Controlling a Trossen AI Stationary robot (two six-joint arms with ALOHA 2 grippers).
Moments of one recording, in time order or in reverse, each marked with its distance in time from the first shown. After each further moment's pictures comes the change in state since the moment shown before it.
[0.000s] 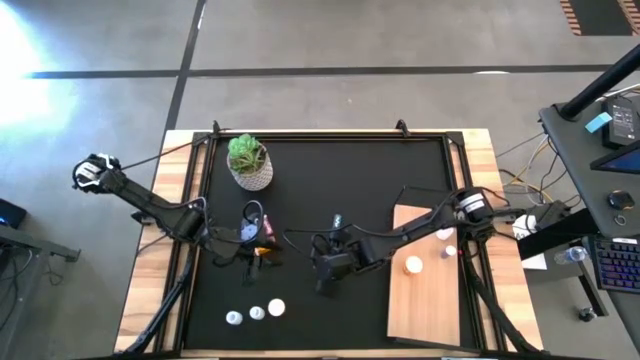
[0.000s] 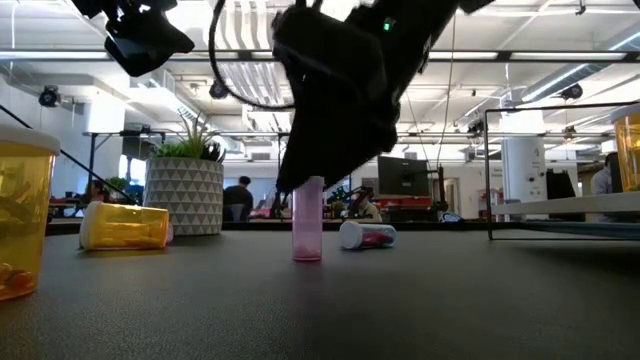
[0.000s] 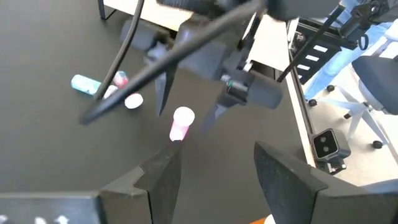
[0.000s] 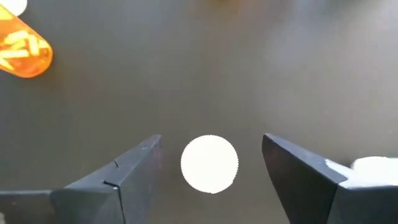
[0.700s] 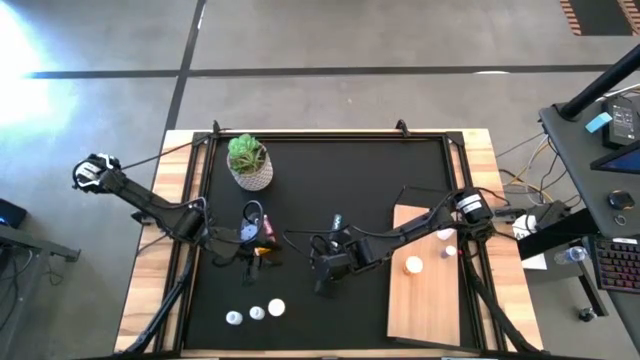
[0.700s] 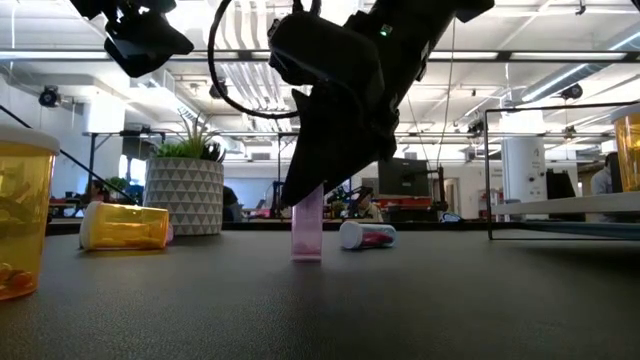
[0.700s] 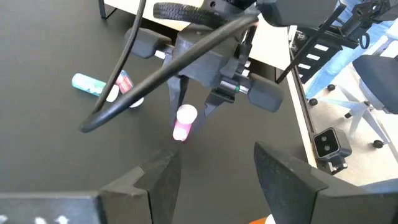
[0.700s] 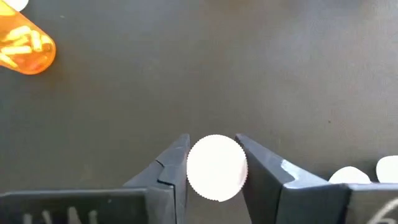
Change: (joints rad) left arm 0.000 -0.001 -0.004 -0.001 0.000 0.001; right arm -0.001 0.010 -0.001 0.014 -0.033 0.014
